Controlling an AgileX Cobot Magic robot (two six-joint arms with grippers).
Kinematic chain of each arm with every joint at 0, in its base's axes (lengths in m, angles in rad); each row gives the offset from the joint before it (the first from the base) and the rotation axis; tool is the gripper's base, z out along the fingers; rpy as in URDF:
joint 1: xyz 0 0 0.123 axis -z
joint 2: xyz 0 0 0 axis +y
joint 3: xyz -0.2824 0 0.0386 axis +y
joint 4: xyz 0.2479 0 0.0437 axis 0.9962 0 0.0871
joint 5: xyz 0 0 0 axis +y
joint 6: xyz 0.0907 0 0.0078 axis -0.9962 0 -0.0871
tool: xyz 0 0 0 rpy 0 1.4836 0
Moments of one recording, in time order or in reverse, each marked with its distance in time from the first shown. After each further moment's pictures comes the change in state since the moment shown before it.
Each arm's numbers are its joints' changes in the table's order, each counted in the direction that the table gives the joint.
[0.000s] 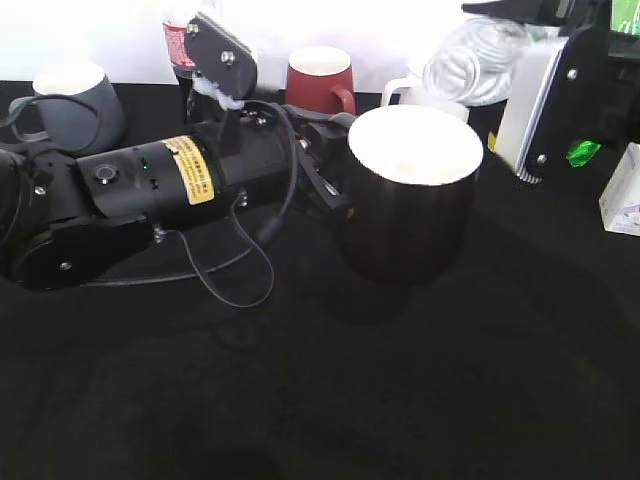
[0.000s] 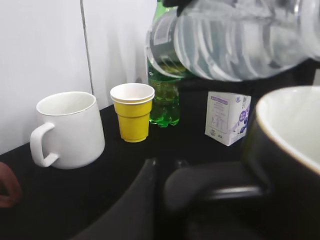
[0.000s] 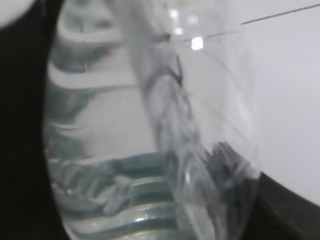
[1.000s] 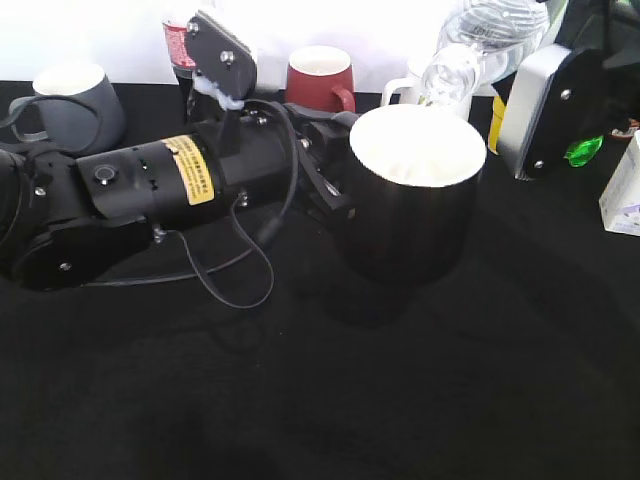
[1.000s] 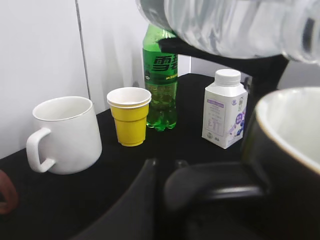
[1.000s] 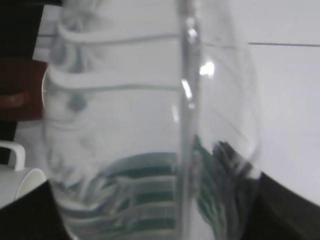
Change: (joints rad) left arm 0.000 0.000 0.000 0.012 -0.016 0.000; right arm 0.000 0.000 0.000 0.120 -0.113 0.388
